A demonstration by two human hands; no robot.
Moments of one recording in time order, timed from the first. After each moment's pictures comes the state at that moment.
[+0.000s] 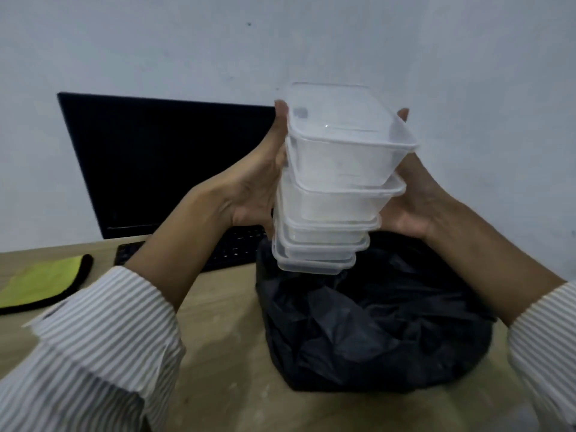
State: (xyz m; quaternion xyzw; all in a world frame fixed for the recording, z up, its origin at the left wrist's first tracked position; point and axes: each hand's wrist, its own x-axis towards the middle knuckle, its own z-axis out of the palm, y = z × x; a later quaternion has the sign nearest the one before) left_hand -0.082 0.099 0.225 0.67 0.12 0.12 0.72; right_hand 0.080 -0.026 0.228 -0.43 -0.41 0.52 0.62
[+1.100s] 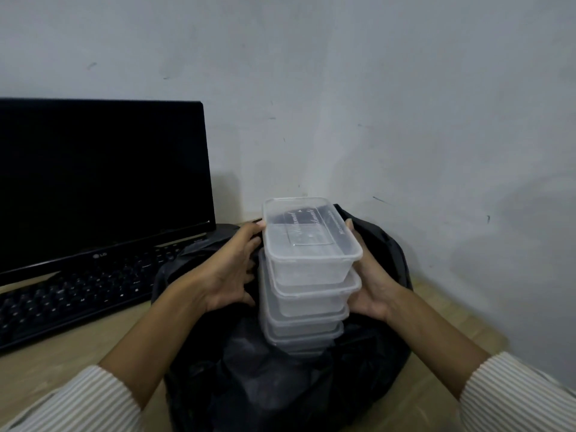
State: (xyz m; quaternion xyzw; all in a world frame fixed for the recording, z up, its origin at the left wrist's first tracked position) left_hand 0.059 0.100 0.112 0.61 0.24 0.00 0.75; right_hand 0.214 -0.065 0.090 -0.47 -0.23 0.55 0.65
